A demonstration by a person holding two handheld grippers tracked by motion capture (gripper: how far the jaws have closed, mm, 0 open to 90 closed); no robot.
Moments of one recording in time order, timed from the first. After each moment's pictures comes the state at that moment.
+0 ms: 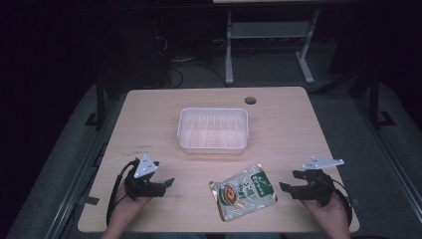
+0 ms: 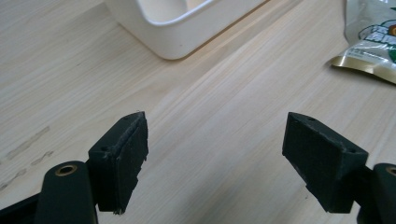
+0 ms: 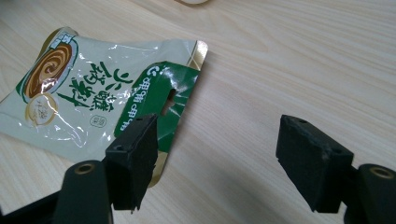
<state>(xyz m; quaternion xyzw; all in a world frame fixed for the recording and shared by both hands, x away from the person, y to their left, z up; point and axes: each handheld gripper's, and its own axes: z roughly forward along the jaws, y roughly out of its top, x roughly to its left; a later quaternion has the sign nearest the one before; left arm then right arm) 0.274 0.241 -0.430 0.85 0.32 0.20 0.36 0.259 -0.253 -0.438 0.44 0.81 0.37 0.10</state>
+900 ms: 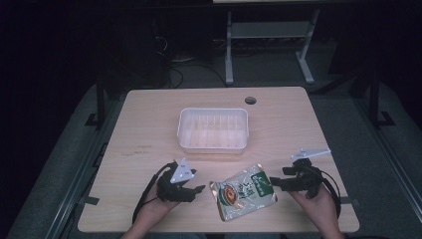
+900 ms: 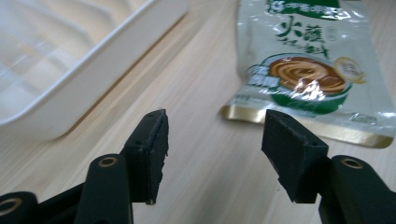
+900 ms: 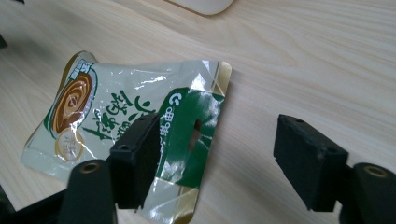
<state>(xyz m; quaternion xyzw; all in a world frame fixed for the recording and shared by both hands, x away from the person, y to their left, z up) 0.266 0.149 -0.425 0.90 0.21 0.14 0.36 0.281 -0.226 -0.427 0.47 0.81 0.36 0.05</state>
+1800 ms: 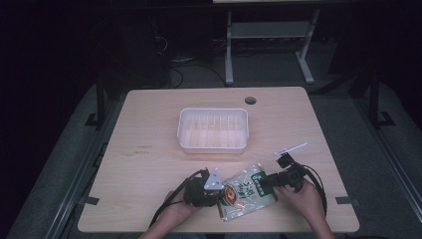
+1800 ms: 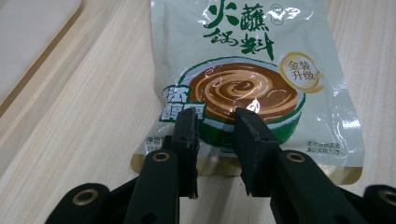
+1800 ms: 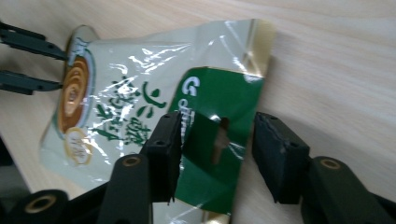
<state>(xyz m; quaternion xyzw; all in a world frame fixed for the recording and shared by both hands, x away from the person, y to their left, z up) 0.265 0.090 -0.450 0.93 0.14 0.10 0.31 0.313 -0.202 -0.455 0.48 0.82 0.31 -0.08</state>
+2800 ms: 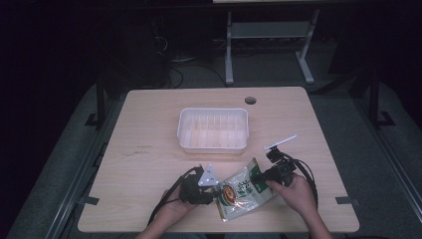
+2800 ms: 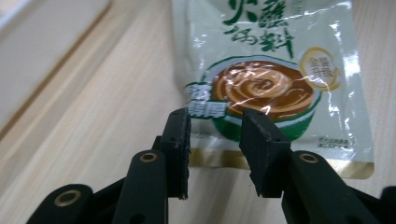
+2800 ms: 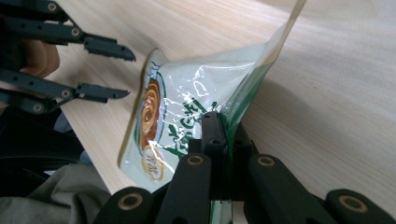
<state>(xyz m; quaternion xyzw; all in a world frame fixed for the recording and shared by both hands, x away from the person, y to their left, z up) 0.271 0.108 -0.444 0.92 0.17 0.11 0.33 0.320 -0.172 -0.429 0.48 0.81 0.31 -0.15</state>
